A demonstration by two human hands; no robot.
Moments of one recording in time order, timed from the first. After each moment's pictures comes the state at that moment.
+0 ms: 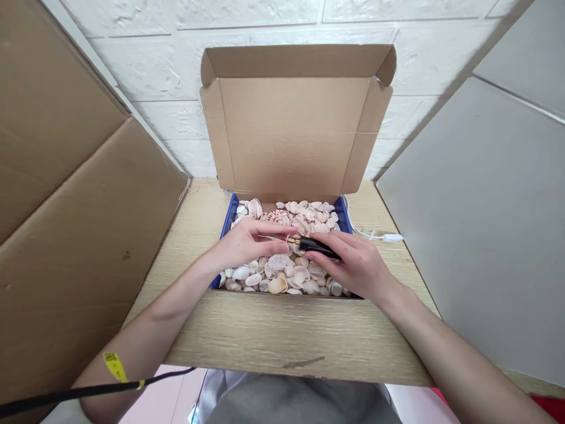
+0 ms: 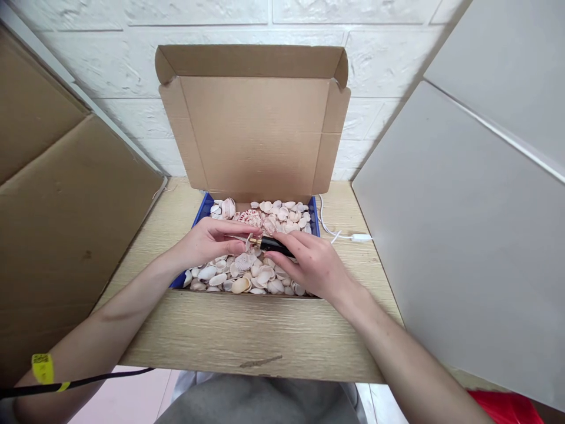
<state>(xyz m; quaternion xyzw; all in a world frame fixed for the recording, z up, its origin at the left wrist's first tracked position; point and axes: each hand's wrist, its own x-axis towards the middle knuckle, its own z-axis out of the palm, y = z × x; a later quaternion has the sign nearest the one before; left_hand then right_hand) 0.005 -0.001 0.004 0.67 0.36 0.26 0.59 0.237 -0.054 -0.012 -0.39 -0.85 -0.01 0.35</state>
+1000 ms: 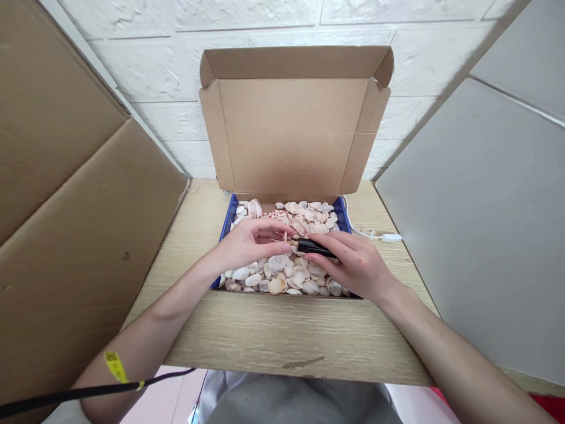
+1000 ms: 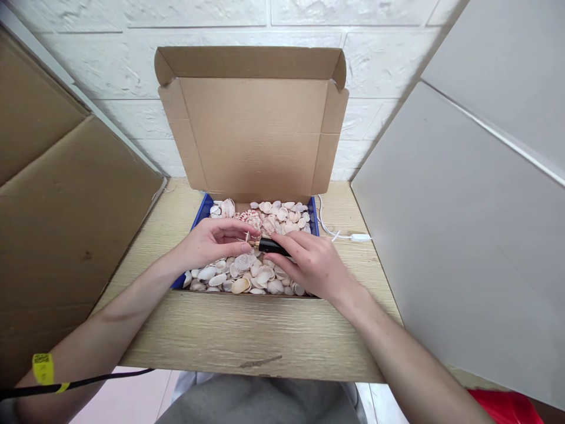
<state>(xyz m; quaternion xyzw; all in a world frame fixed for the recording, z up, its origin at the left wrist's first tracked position) 0.009 -0.005 0.005 0.65 0.37 0.27 0.61 0.239 -0.052 -0.012 -0.37 -0.86 -0.03 0.35</state>
